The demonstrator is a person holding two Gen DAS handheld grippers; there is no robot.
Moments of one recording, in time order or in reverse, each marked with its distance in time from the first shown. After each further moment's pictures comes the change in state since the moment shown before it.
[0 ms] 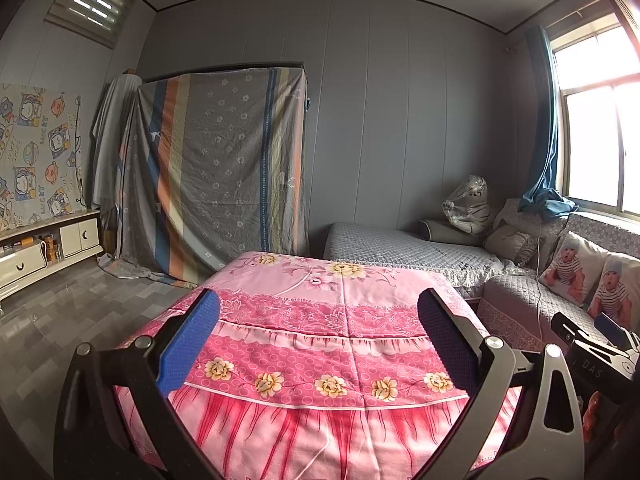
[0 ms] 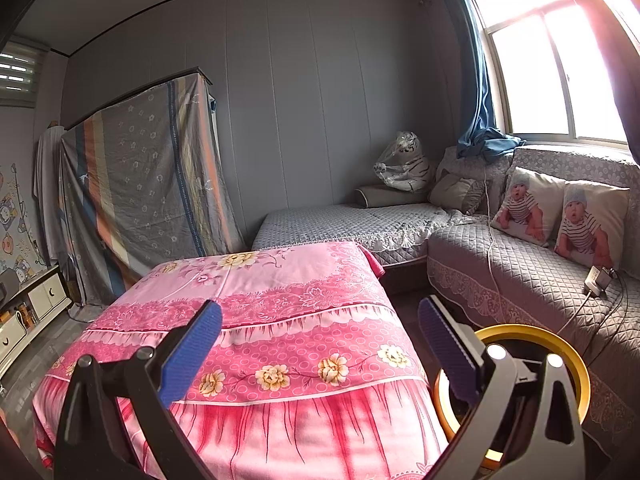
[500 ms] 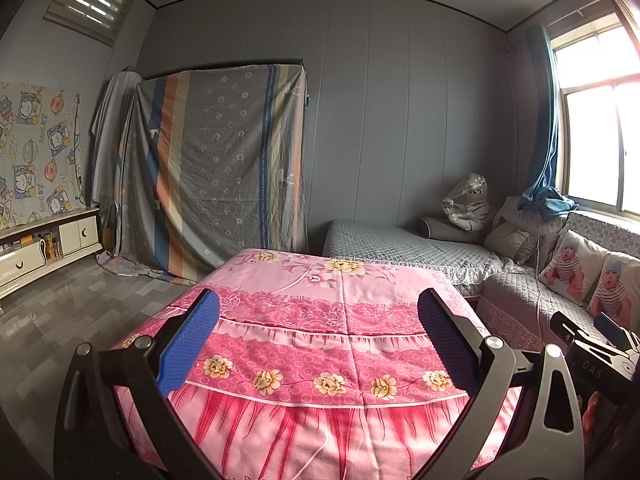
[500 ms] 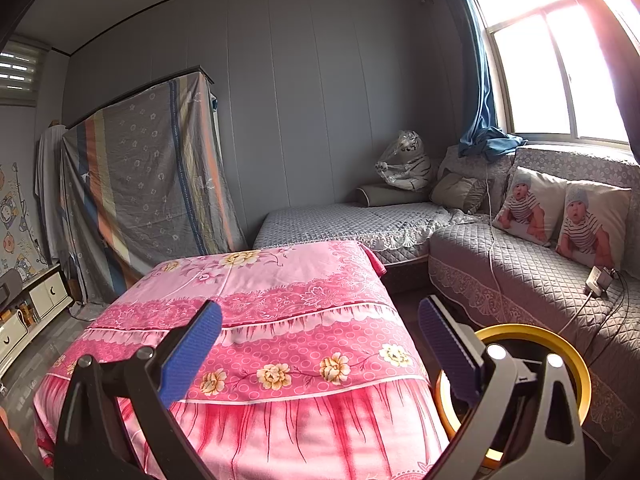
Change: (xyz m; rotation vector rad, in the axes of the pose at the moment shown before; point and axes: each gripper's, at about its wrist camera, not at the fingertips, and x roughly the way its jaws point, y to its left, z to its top) left arm 0.002 -0.001 -0.002 -0.003 0.009 -0.002; right arm 0.001 0.000 0.000 0.000 0.005 0.005
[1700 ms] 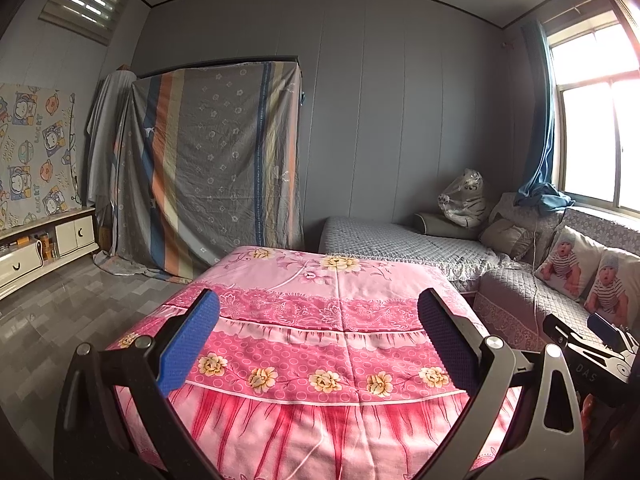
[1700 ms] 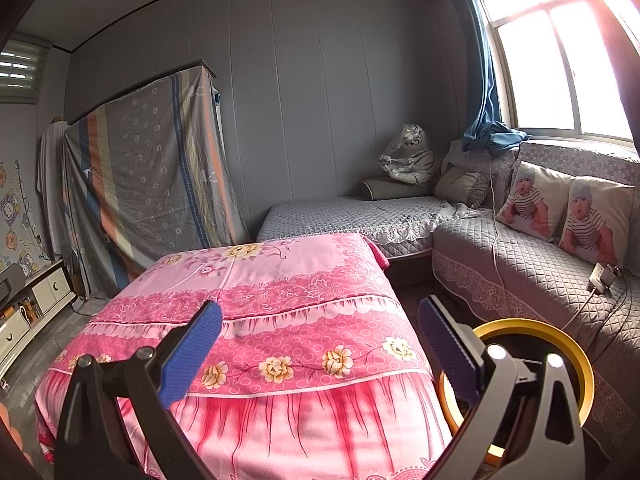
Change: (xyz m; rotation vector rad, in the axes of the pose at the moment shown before) left arm 0.004 -0.003 -0.005 0.006 0.014 -0.015; right arm 0.005 -0.005 -0.003 -0.005 0.026 0.018
